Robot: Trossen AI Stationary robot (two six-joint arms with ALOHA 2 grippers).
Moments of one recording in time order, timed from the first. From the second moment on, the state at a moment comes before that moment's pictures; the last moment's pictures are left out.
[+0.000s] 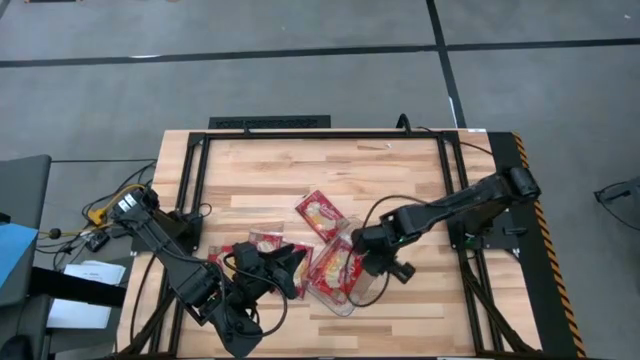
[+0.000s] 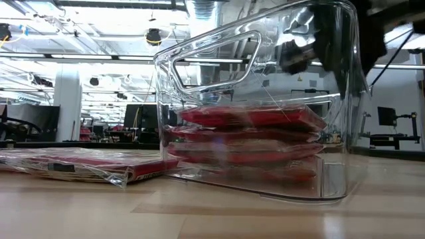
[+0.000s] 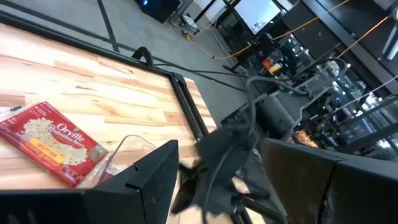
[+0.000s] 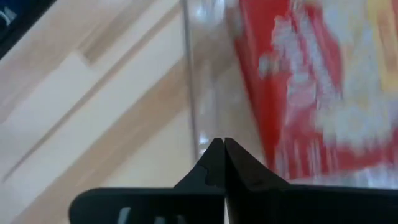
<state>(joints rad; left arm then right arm) -0.75 1.75 1.75 -0.76 -1.41 -1.61 0.26 1.63 1.13 -0.74 -0.28 -0.49</state>
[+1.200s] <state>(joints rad) -0.74 1.75 1.75 -0.79 -1.41 -1.64 0.37 1.74 1.15 -0.64 0.00 -0.48</state>
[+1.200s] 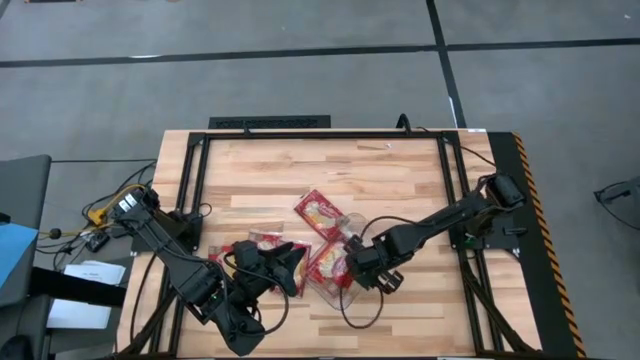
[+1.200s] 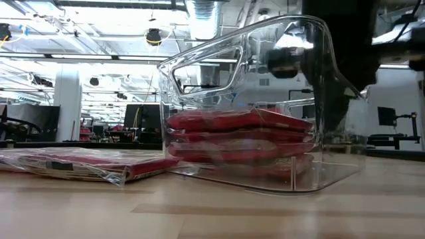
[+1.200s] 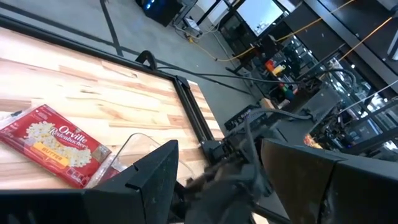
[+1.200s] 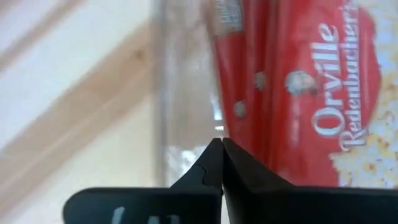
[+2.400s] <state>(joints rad) -0.69 1.75 1.62 -0.83 -1.18 -1.92 0.41 1.66 1.24 -0.61 0.05 -0.38</state>
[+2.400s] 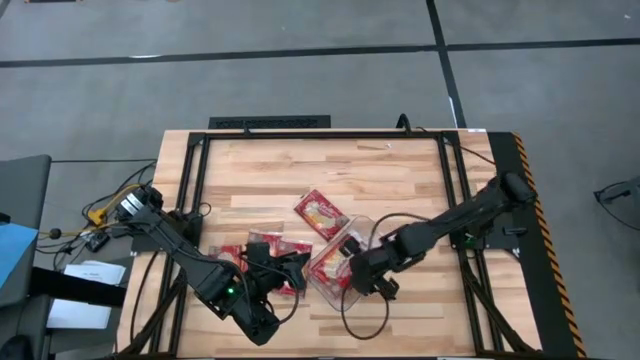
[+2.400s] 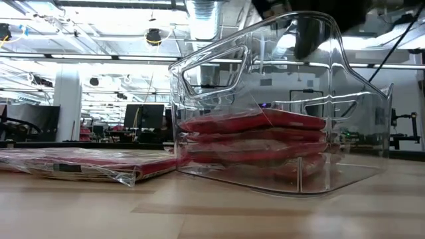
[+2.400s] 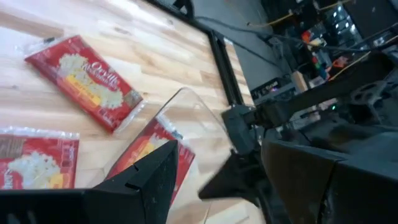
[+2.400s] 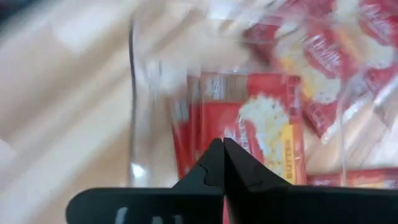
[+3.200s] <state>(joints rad) -0.69 1.75 1.62 -0.83 -1.21 -1.90 0.36 1.75 1.24 -0.87 -0.04 0.73</state>
